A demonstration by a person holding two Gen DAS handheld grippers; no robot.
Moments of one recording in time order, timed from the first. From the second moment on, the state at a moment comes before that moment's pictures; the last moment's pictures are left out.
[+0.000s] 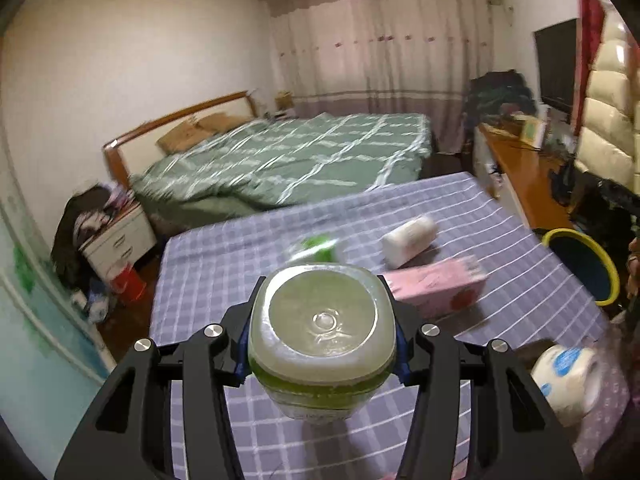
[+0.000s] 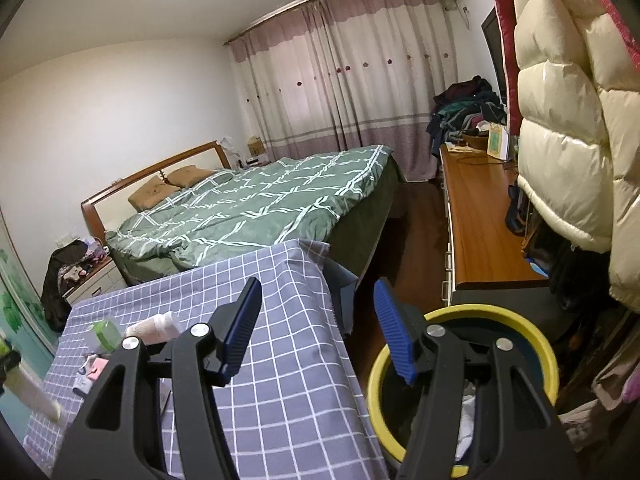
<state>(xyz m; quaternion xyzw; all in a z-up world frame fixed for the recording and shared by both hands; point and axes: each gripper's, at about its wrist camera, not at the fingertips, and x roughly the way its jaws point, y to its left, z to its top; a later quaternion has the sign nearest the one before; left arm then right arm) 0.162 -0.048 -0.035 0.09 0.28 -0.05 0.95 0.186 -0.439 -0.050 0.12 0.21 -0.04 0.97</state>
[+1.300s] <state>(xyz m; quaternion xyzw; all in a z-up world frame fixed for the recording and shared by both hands) 0.268 -0.367 -0.016 0.07 0.29 -0.40 0.86 0.090 -0.555 -0.088 0.12 0.25 -0.21 0.94</state>
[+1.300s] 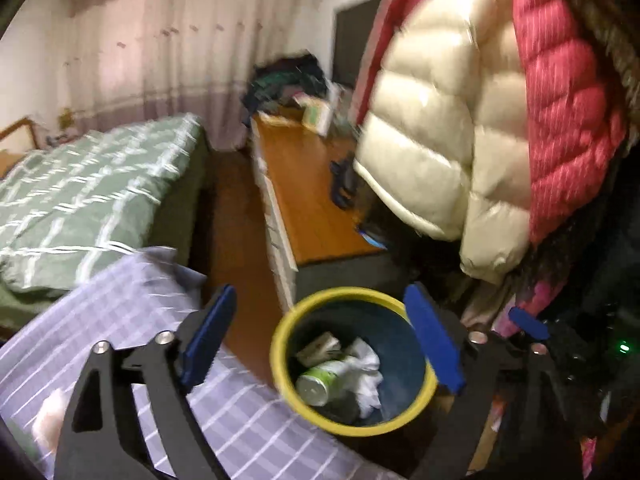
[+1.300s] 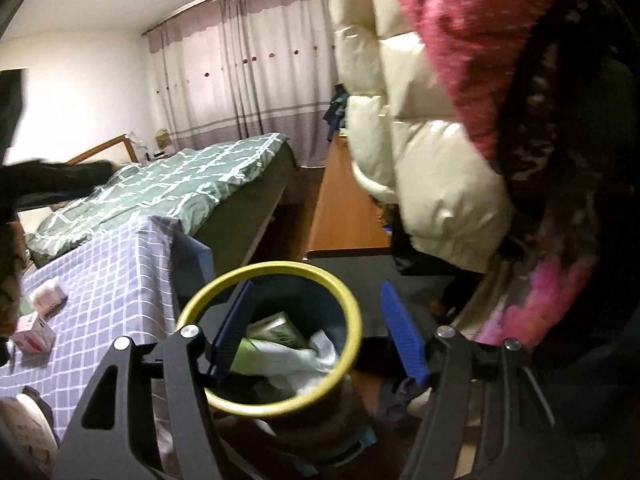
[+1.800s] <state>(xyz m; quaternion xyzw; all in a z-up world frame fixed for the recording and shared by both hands) 0.187 -0.072 -0.026 0.01 0.19 -0.13 0.97 0.146 -0.457 -0.079 0.09 0.25 -0.11 0.96</state>
